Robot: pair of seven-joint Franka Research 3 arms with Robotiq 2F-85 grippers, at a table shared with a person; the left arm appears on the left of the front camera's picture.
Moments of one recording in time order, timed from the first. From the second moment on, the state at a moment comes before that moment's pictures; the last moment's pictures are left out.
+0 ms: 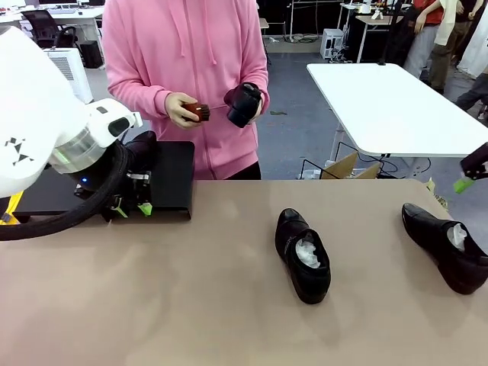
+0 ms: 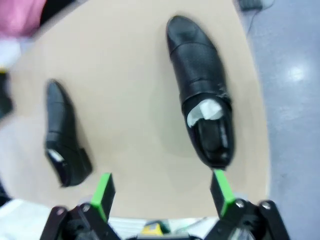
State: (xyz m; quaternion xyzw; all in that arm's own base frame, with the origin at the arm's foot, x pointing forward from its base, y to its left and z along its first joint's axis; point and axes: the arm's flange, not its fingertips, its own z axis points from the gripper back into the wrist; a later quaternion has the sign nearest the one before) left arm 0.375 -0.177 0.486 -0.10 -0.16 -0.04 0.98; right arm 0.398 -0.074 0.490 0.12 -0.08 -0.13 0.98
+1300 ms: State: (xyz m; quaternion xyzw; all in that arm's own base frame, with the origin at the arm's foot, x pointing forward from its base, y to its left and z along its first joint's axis) left arm 0.374 -0.181 0.485 -0.10 -0.16 -0.05 0.98; right arm 0.404 -0.017 0.389 -0.03 -0.04 0.07 1.00
